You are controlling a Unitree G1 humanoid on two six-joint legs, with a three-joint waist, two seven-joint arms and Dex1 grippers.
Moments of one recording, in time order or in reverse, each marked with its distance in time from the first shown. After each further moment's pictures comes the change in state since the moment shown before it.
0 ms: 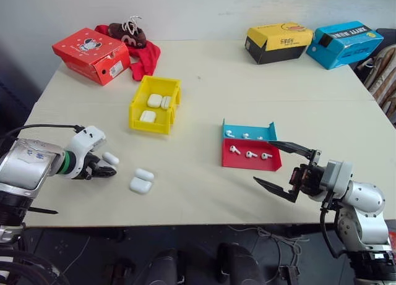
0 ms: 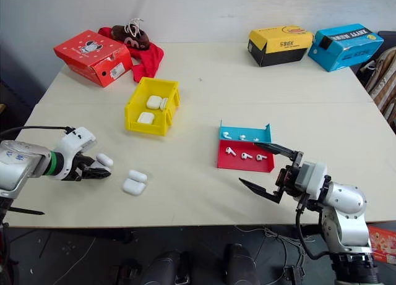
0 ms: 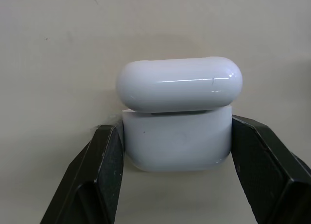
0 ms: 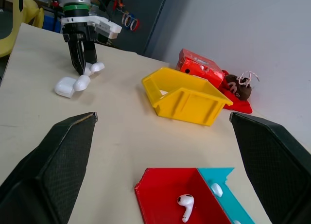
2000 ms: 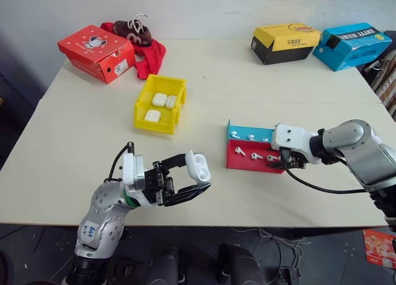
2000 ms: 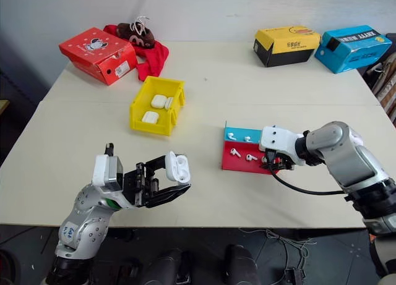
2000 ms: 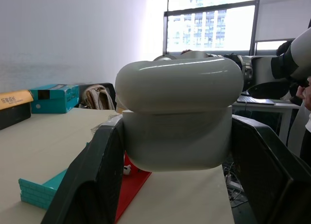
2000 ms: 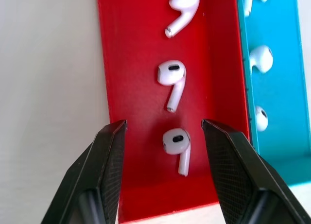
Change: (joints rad) left arm 0.398 -0.731 0.091 -0.410 -0.362 -0.926 -0.134; right arm -0.590 -0.426 0.530 0.107 -0.503 0.828 0.004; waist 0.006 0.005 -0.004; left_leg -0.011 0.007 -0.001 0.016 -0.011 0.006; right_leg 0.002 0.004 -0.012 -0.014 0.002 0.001
